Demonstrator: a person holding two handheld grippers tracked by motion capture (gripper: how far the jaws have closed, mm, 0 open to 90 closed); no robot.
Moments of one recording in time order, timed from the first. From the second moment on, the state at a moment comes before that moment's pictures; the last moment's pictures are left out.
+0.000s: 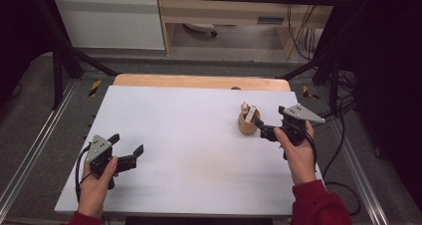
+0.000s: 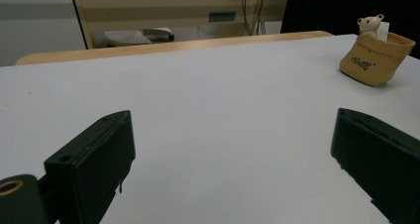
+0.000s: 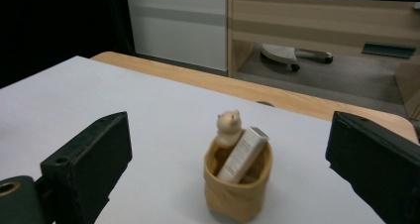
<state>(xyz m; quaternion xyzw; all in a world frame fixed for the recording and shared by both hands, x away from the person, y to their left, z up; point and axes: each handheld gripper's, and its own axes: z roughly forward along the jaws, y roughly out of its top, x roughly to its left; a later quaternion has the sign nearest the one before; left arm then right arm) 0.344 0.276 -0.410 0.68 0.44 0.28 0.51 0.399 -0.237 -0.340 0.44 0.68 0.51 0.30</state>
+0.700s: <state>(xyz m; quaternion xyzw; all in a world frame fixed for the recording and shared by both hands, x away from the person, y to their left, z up) 0.328 0.287 -0.411 0.69 0.44 0.28 0.51 0.335 -0.283 -0.398 0.47 0.66 0.49 0.31</state>
